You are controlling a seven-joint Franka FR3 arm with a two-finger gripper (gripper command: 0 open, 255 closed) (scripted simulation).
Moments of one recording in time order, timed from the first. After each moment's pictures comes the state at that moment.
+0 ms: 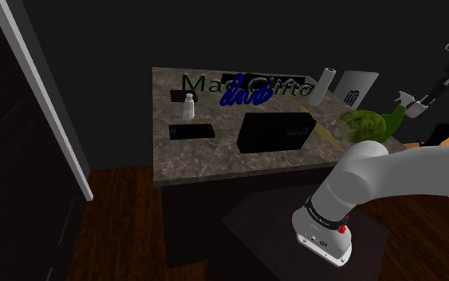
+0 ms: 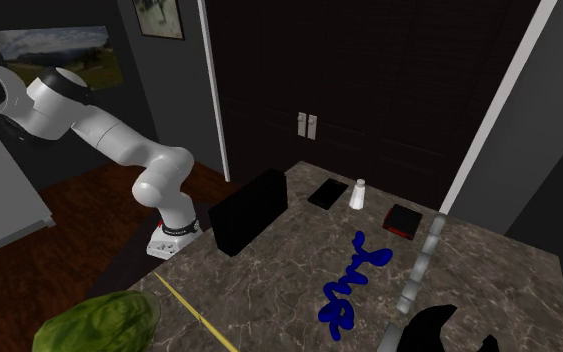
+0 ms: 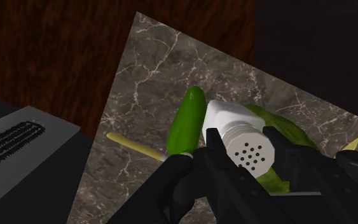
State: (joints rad) arm -0.03 -0.85 -1.13 -1.76 -0.73 1.45 -1.07
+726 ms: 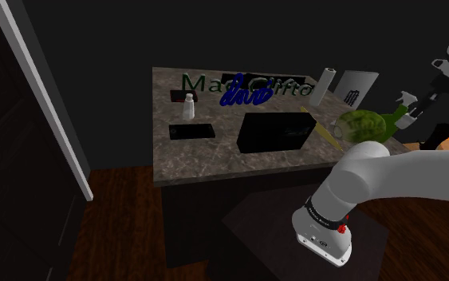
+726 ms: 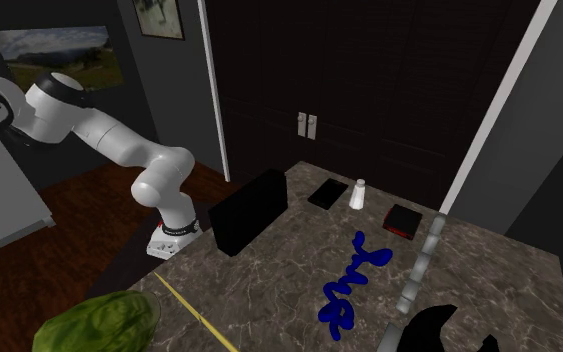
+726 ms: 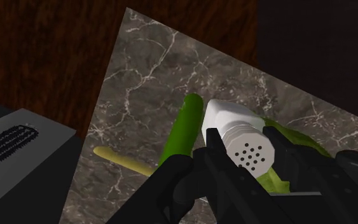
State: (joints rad) arm -0.07 -0.90 -1.17 -1.91 -0.78 1.56 -1.04
